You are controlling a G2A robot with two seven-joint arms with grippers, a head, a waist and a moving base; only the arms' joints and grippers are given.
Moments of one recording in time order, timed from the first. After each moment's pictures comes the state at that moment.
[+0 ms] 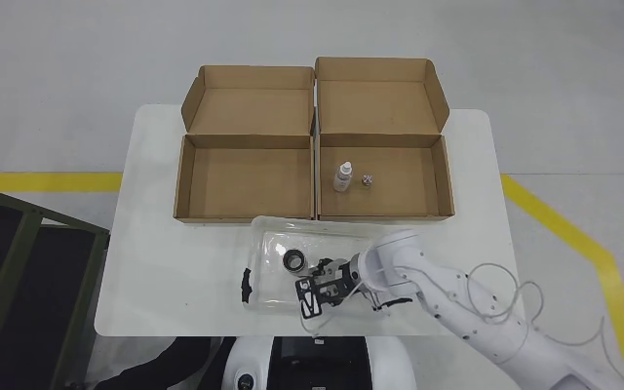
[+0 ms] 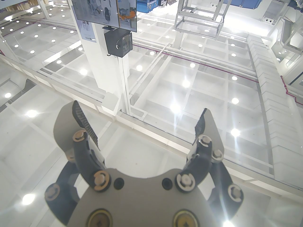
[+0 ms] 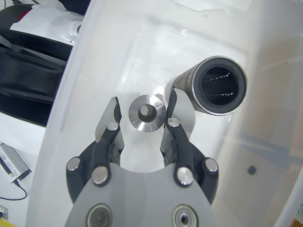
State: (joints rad) left arm -0.42 -0.34 -0.17 -1.17 3.07 0.50 0.07; right arm -0.87 -1.09 0.63 -1.70 -1.24 -0.96 0.61
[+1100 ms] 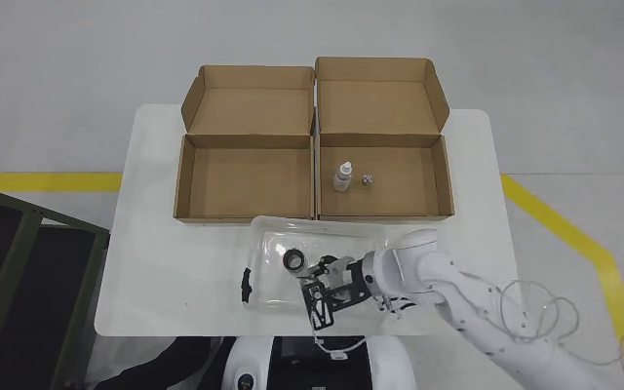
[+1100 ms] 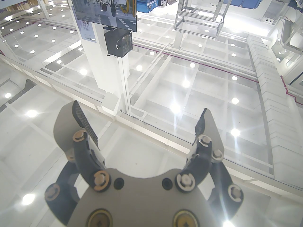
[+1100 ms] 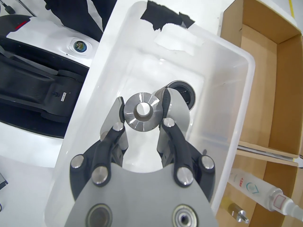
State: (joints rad) left arm -0.42 -0.34 -0.17 -1.17 3.07 0.50 0.07; right arm -0.97 -1.04 0.79 -1.91 -1.27 -1.01 0.54
